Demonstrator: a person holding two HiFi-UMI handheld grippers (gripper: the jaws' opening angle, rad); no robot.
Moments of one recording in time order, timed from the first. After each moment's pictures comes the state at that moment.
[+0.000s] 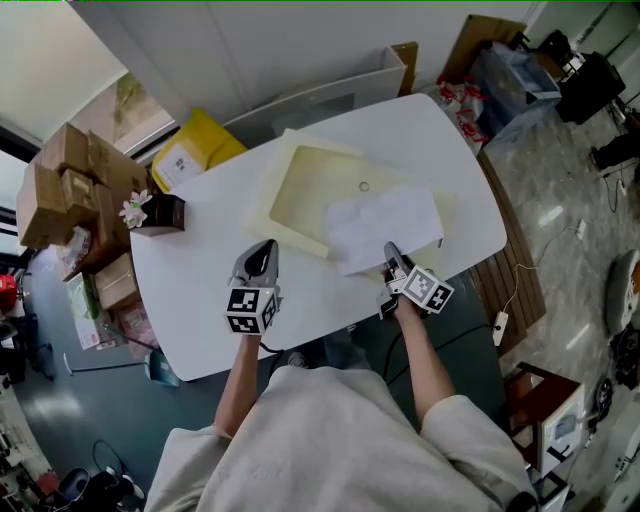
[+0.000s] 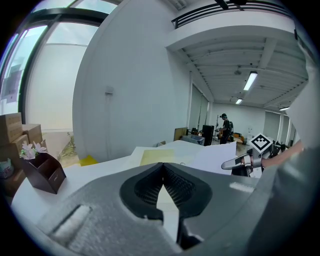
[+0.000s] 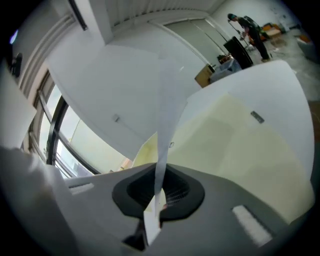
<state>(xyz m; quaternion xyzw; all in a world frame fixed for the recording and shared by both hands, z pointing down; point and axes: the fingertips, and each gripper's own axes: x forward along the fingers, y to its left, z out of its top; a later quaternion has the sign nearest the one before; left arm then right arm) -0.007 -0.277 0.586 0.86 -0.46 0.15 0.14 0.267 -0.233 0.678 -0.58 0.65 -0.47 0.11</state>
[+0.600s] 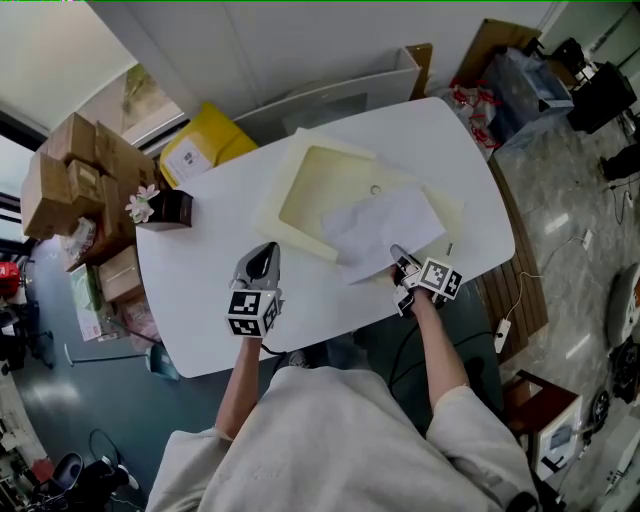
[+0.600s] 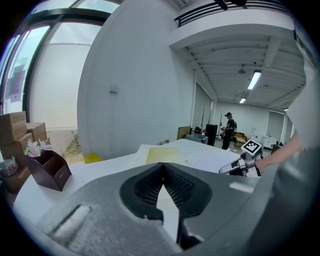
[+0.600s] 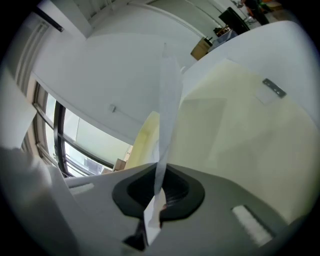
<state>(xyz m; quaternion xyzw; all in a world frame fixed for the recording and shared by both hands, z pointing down) -0.023 -0.280 0.592 0.85 -0.48 0.15 0.15 0.267 -0.249 0.727 -0.49 0.66 -0.56 0.08</state>
